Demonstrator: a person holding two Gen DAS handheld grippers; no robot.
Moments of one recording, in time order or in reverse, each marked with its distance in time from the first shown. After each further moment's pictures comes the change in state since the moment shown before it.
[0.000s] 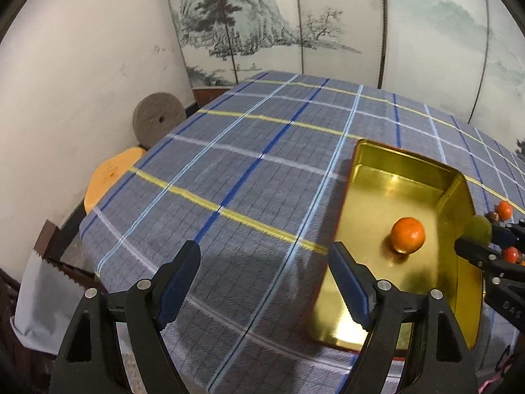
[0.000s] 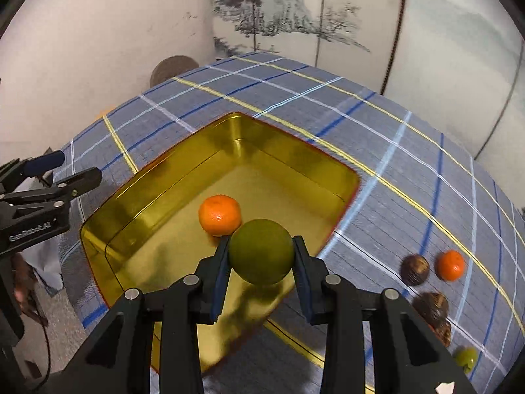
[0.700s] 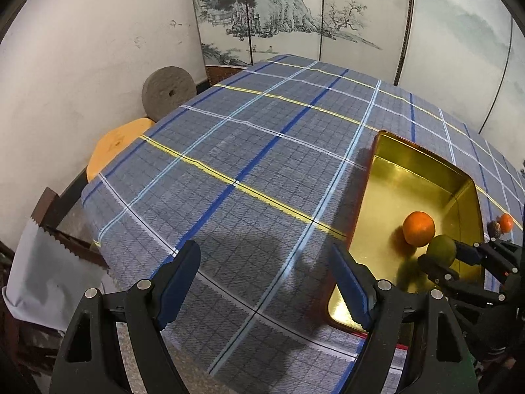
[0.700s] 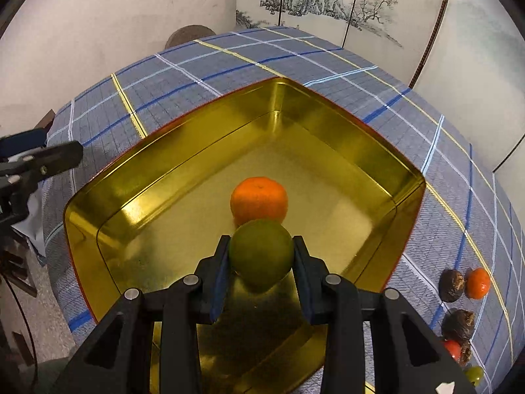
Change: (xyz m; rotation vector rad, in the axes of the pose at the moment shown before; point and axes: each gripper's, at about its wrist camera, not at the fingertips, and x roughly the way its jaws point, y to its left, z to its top) left arm 0.001 0.017 -0.010 -0.089 0.063 0.004; right arm 0.048 0.038 0.000 -0.107 0.096 0.000
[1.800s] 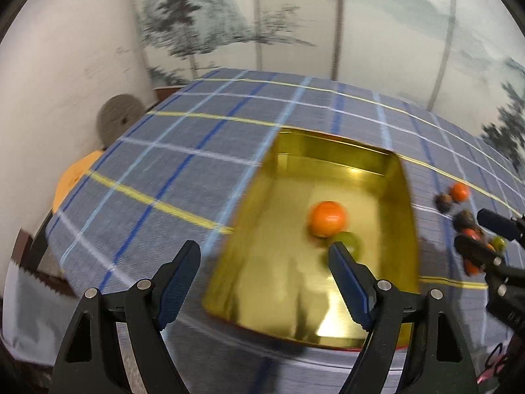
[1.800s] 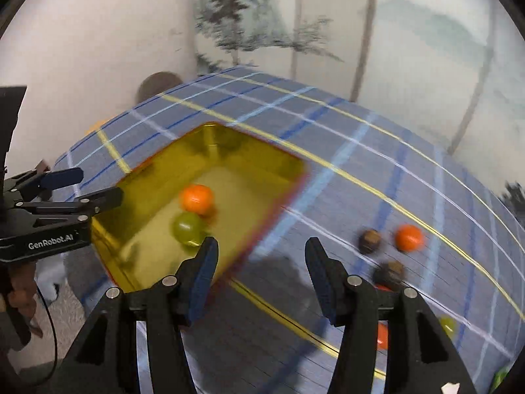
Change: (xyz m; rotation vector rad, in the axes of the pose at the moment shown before) left arm -0.029 -0.092 -0.009 0.189 -0.049 -0.168; right arm -0.104 -0.072 -0.058 0.191 -0.165 -0.086
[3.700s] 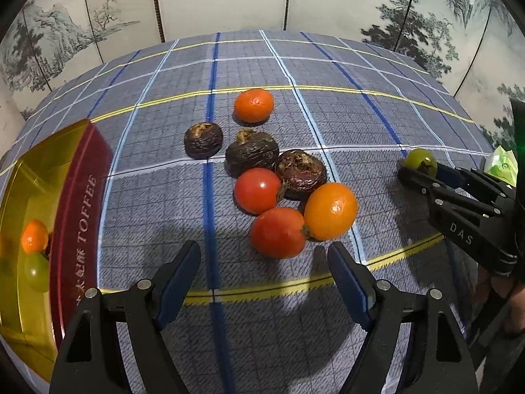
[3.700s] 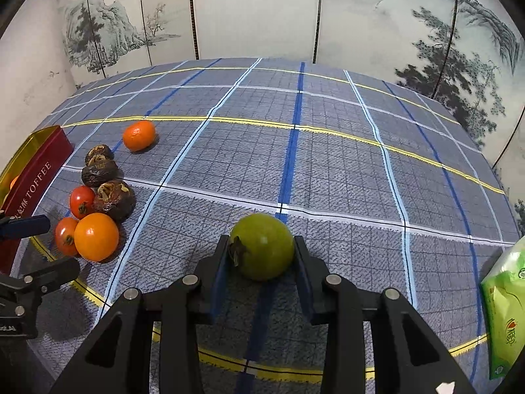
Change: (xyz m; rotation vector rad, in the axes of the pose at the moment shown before) left arm 0.052 -0.258 -0.037 0.367 0.161 -0.348; right arm -0.005 -0.225 -0.139 0.369 0.047 -0.292
